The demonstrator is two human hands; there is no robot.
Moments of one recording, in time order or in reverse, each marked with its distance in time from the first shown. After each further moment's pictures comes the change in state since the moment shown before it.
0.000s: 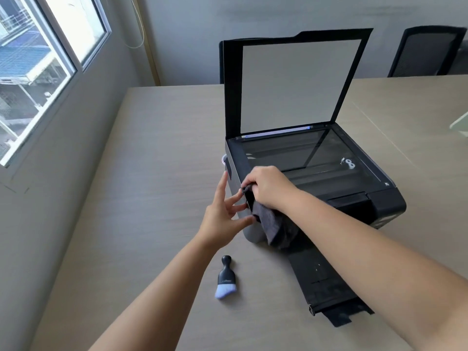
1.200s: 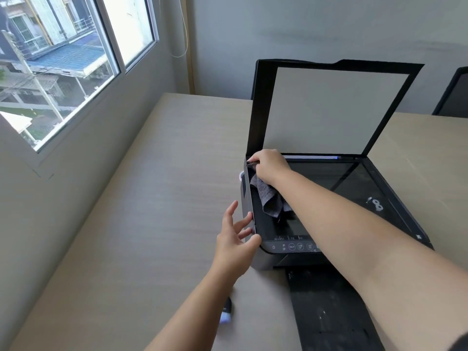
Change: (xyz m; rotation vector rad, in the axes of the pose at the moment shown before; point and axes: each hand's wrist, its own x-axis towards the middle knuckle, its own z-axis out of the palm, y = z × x) left_hand -0.003 0.009 0.037 -0.401 0.306 -0.227; right_hand 0.130 0.015 -0.009 -0.006 0.025 0.051
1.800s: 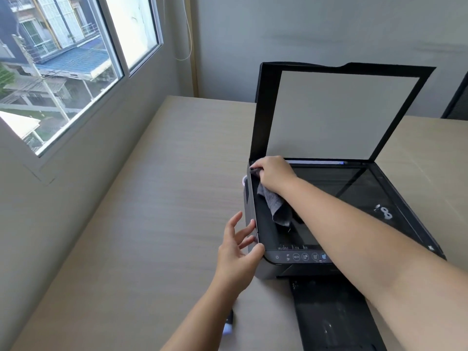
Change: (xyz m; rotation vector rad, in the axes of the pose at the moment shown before) left_hand 0.001 -0.011 -0.001 0.010 0.024 0.042; right_hand 0.005 0.010 0.006 -0.017 0.001 -0.089
